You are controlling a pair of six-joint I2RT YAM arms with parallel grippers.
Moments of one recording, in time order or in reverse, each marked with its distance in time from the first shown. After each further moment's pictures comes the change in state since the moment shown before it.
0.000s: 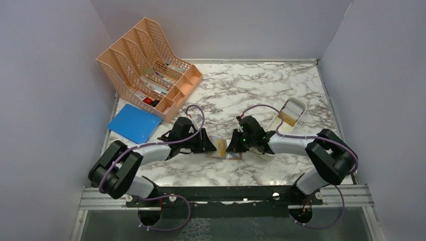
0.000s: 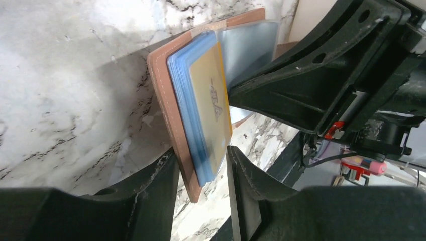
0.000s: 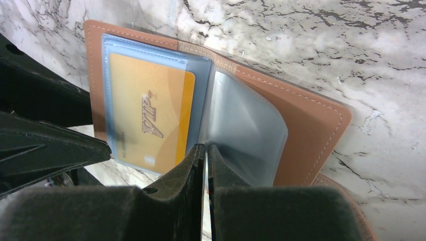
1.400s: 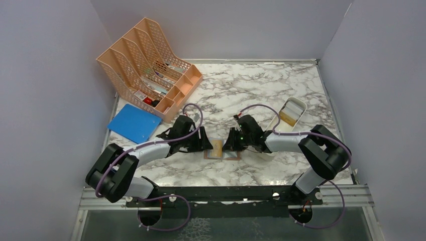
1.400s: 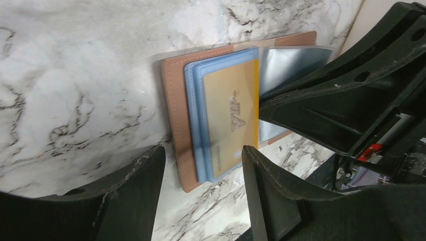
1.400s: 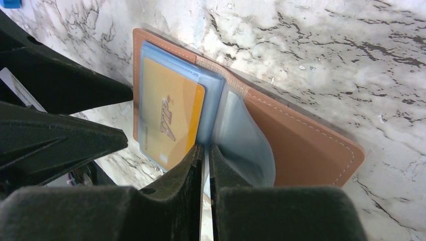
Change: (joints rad) left arm 0.000 -0.048 0.061 -0.231 -0.177 0.058; right arm -0.002 0.073 0.015 0.112 -0.066 0.038
